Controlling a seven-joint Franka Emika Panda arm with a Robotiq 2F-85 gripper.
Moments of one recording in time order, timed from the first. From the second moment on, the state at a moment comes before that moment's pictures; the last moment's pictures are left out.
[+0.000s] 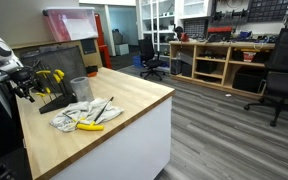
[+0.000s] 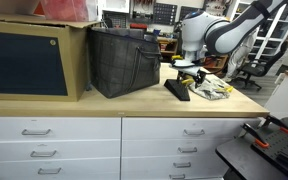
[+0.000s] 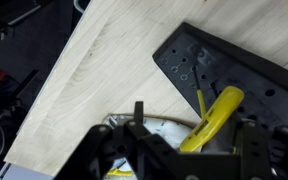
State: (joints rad) arm 0.30 0.29 0.18 -2.22 -0.59 2.34 2.15
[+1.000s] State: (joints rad) arm 0.32 0.30 0.16 -2.21 -0.59 2.34 2.15
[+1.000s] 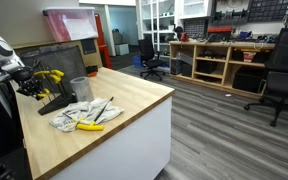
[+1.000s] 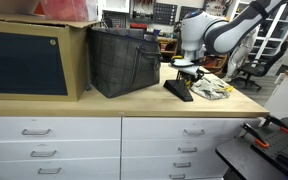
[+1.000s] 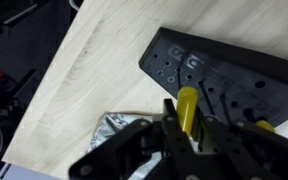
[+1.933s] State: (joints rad) arm 0.28 0.30 0.12 -2.18 -0.31 2.34 2.08
